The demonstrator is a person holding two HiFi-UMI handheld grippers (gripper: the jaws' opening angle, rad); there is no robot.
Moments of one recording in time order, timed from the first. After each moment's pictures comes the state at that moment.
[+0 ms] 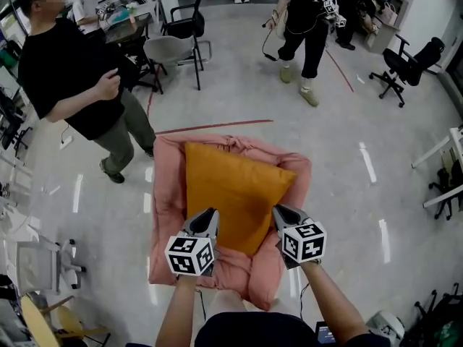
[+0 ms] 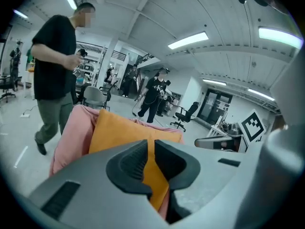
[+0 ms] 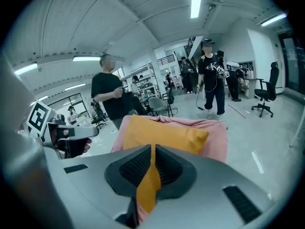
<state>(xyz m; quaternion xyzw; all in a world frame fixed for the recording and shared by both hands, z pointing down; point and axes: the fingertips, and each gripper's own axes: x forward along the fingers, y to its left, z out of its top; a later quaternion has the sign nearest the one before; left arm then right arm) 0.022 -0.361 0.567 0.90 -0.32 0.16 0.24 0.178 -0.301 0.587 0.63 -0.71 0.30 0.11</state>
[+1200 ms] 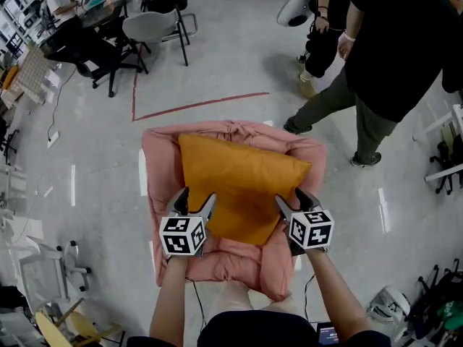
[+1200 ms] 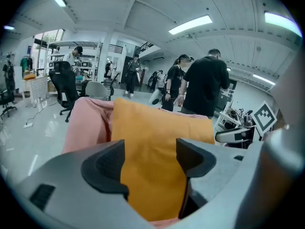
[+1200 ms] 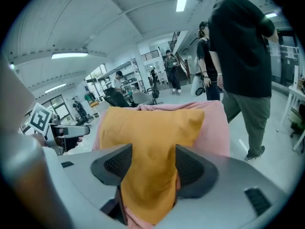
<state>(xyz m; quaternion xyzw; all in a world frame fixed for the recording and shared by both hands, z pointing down) 0.005 -0.462 0.641 0.89 -0.32 0.24 0.22 0.211 -0.340 0.654 0.68 -0.63 0.35 0.11</state>
